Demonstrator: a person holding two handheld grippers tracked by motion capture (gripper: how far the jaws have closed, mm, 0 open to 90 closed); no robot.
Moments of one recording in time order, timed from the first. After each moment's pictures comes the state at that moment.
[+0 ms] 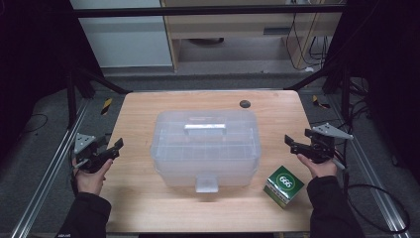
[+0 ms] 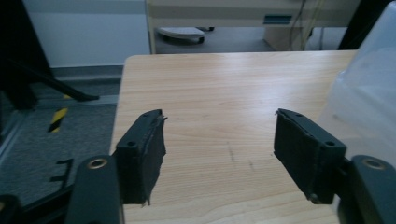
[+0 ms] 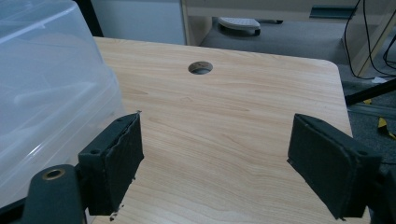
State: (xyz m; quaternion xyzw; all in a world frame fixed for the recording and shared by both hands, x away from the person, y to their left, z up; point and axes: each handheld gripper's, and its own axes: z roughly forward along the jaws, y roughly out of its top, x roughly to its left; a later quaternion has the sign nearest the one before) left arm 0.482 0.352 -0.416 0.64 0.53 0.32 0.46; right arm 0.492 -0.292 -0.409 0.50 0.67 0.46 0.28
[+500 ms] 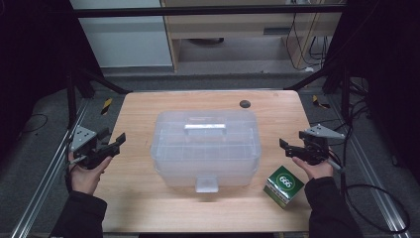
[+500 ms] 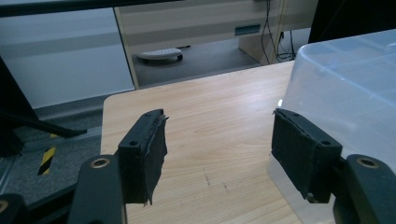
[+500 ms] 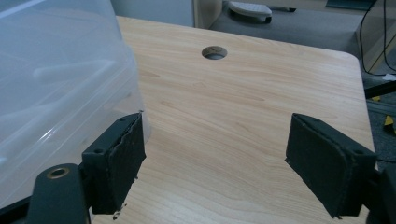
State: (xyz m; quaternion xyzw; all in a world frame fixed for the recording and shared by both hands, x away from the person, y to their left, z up) left arm 0.470 0.334 -0.372 0.68 0.45 0.35 0.47; right arm 0.491 -0.277 -0.410 0.49 0.71 0.43 0.27
